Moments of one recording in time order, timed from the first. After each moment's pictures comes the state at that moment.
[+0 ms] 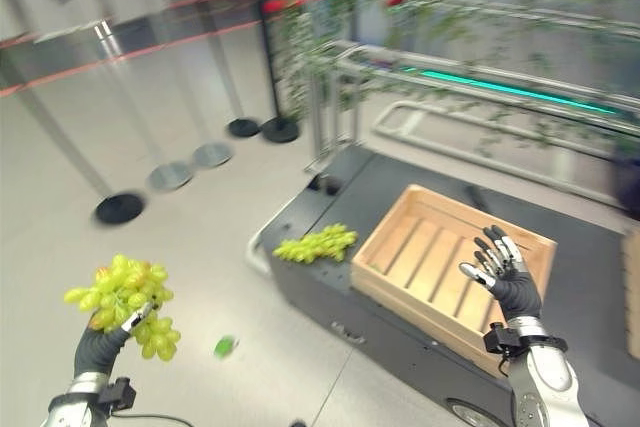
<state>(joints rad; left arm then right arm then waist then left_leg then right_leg) 0.33 0.34 0.27 0.09 -0.35 -0.27 -0.08 0.18 -0.45 -0.23 0.00 0.57 -0.16 0.12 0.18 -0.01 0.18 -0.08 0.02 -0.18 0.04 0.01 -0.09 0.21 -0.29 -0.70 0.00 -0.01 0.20</state>
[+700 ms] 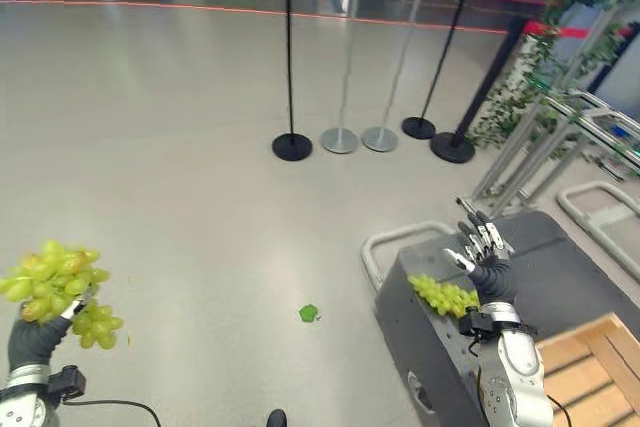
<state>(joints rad) 0.35 0.44 0.42 0.08 -0.31 -0.30 0.09 0.06 -0.29 -0.13 0.02 0.54 -0.20 0.06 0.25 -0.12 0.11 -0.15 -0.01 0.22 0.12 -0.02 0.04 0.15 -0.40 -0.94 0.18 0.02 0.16</state>
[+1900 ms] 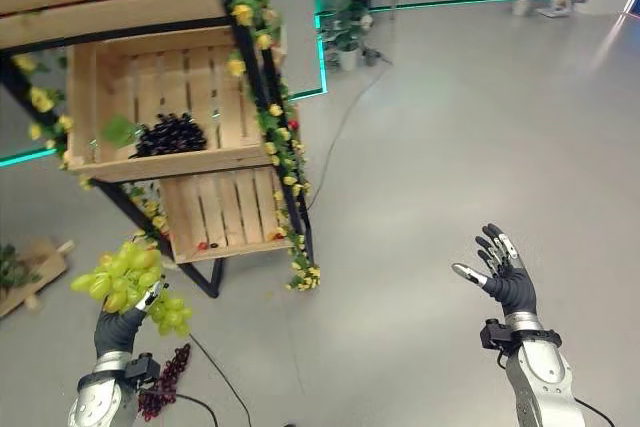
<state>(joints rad) 0.27 0.29 0.16 0.09 -0.34 -0.31 0.08 0.13 -0.47 -0.15 0.09 0.44 -0.23 0.03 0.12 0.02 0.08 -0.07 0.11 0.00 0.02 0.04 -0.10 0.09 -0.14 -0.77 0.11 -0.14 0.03</state>
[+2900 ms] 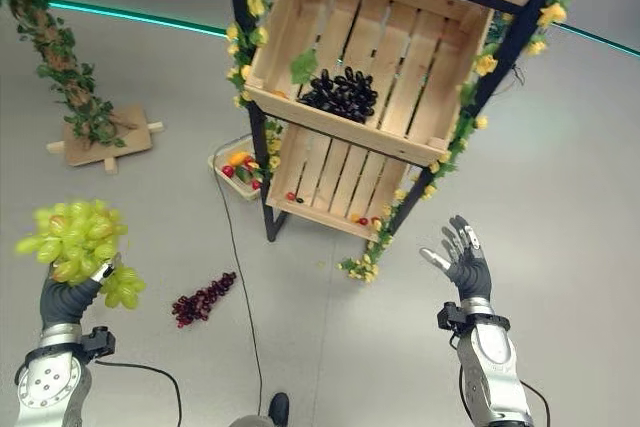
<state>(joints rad) 0.20 0.42 0.29 0.09 -0.21 -0.32 0.15 0.04 -0.31 -0.08 0.14 0.43 -0.23 0.00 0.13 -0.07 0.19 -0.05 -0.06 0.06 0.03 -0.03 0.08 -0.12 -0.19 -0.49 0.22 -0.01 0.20</state>
